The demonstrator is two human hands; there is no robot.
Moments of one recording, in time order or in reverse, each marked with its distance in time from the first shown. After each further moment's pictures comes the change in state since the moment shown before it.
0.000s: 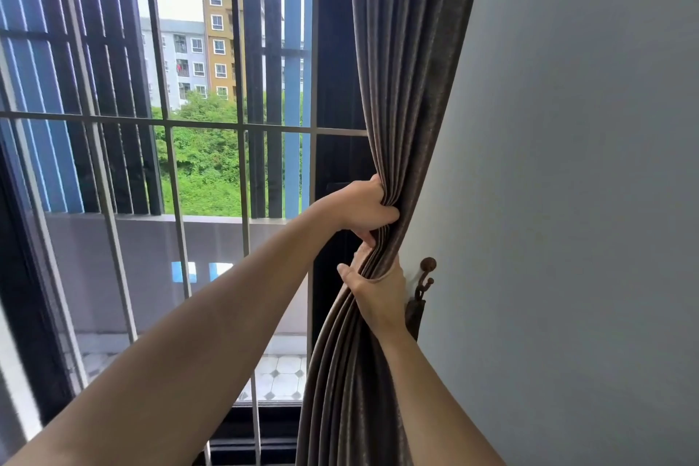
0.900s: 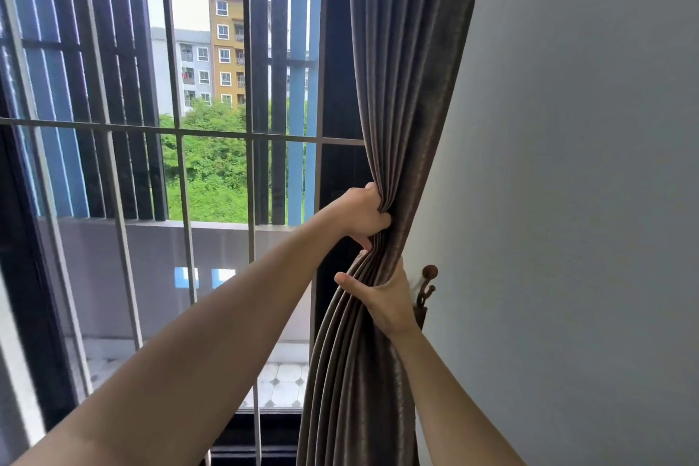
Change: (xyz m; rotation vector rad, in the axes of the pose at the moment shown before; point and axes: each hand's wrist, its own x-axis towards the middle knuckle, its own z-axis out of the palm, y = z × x) left_hand -0.004 -0.003 -0.004 0.126 0.074 -0.077; right_hand -0.001 -0.015 -0.012 0.002 -0.159 0.001
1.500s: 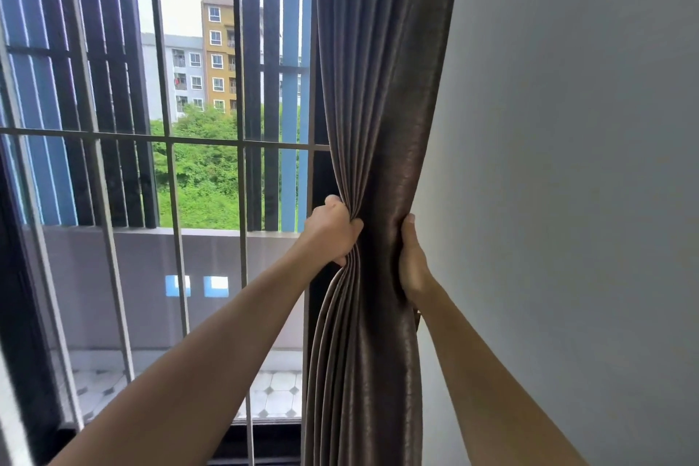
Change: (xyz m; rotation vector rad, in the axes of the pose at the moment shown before) left_hand -0.021 -0.010 0.009 -0.001 0.284 -0.202; right_hand 0.029 -0.047 -0.042 0.205 -0.169 0.084
